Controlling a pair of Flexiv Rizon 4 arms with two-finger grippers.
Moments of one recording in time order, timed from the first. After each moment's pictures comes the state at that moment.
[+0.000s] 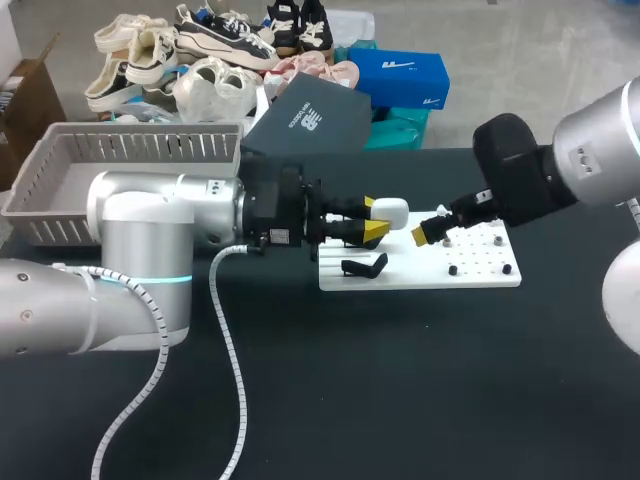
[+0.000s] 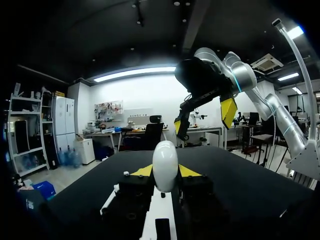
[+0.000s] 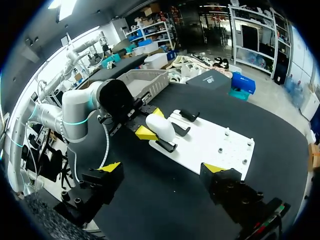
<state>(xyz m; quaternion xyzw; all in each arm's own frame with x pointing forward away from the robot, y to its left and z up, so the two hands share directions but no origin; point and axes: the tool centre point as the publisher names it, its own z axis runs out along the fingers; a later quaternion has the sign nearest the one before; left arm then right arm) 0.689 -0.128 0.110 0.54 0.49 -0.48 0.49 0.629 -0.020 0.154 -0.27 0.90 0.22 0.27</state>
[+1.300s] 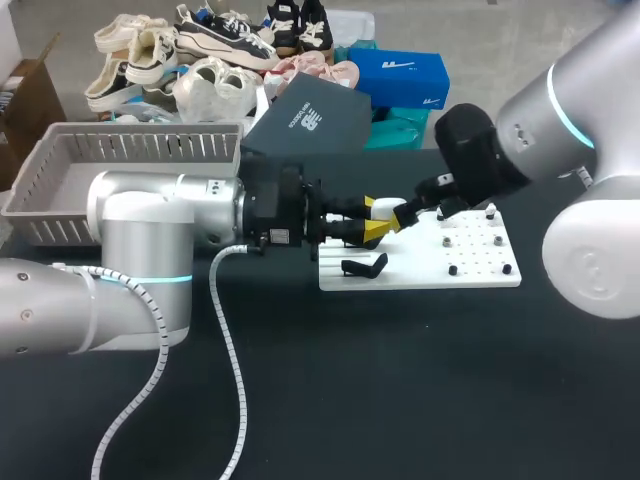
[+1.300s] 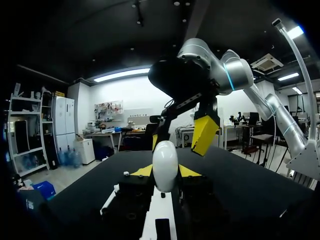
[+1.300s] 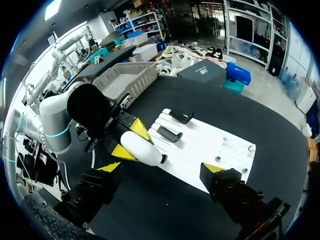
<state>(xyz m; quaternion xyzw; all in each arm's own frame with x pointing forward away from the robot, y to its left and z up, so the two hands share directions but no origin) 0.689 -0.128 0.110 0.54 0.49 -0.48 0.49 0.675 -0.006 0.131 -0.24 0.92 0.19 0.23</state>
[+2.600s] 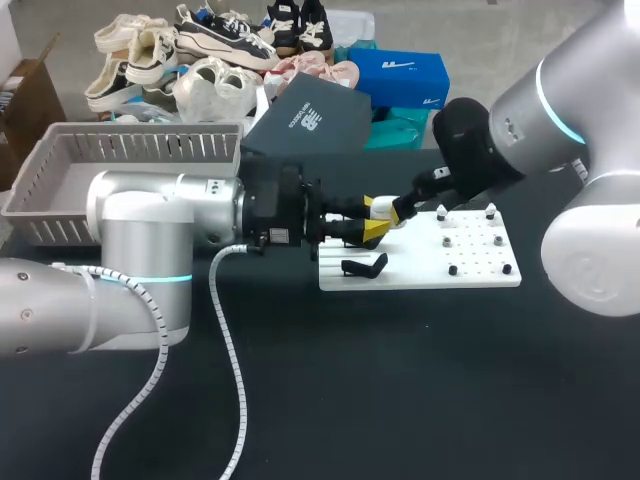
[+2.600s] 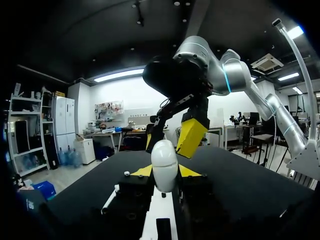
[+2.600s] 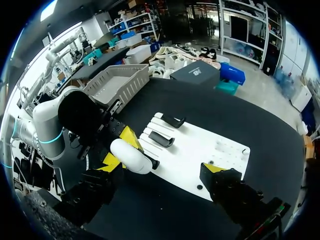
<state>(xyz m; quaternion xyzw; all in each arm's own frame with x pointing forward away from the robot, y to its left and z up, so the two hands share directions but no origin) 0.691 -0.127 0.109 0.54 0.49 -0.48 0.49 0.691 -0.009 0.132 -0.23 0.93 0.17 0.24</state>
